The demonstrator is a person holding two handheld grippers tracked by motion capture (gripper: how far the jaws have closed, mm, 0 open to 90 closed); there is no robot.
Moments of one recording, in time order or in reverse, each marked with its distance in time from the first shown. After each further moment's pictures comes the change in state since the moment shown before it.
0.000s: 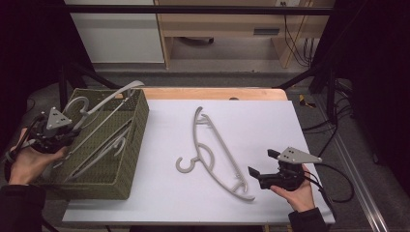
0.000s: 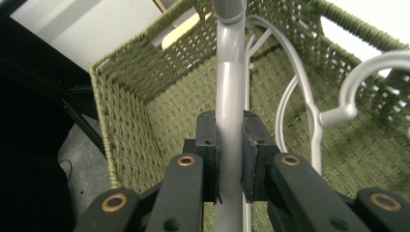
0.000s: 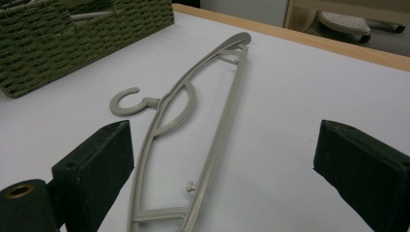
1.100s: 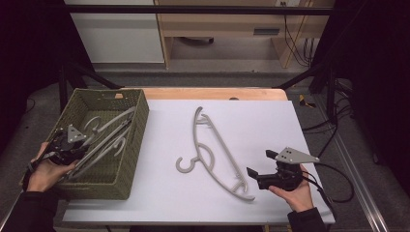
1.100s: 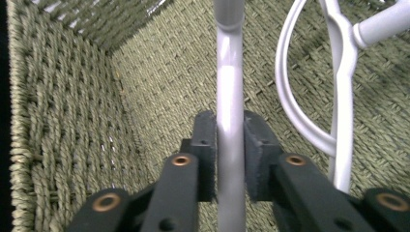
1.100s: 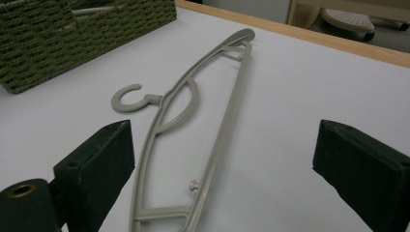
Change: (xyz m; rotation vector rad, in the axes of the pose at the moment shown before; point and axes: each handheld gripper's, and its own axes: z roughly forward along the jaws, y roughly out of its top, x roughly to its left) left arm -0.020 -0.041 0.052 0.102 -0.035 0.016; right arm 0.003 0.000 0.003 0.013 0.004 -0.005
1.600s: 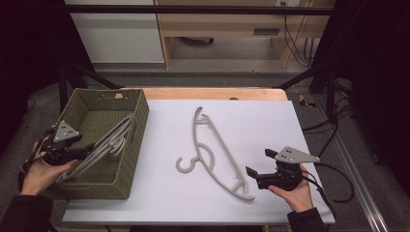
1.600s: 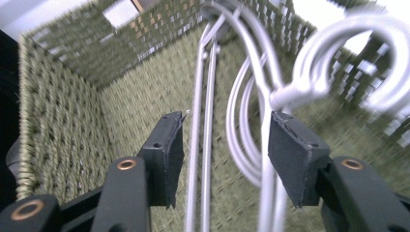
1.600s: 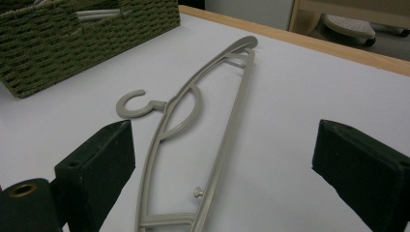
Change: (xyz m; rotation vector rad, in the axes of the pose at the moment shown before) left arm -0.004 0.013 -0.036 -0.169 -0.070 -0.079; right arm 0.003 0.005 -0.002 -0.018 0.005 -0.009
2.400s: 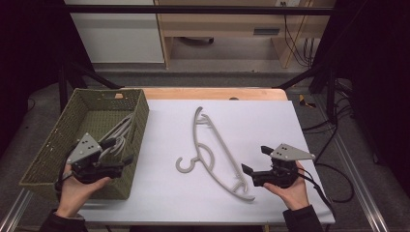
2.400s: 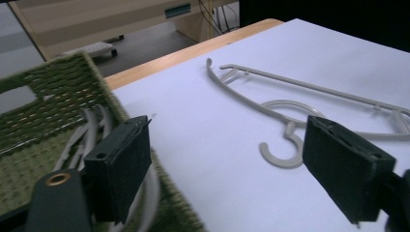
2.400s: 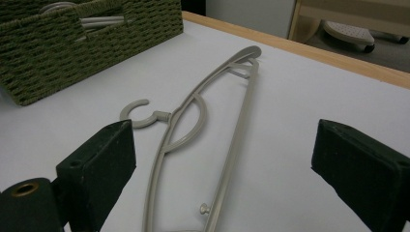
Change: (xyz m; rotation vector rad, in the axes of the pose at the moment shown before) left arm -0.104 0.029 -0.018 -0.333 -0.269 -0.099; right arm 0.009 0.013 0.007 -0.006 0.000 -0.017
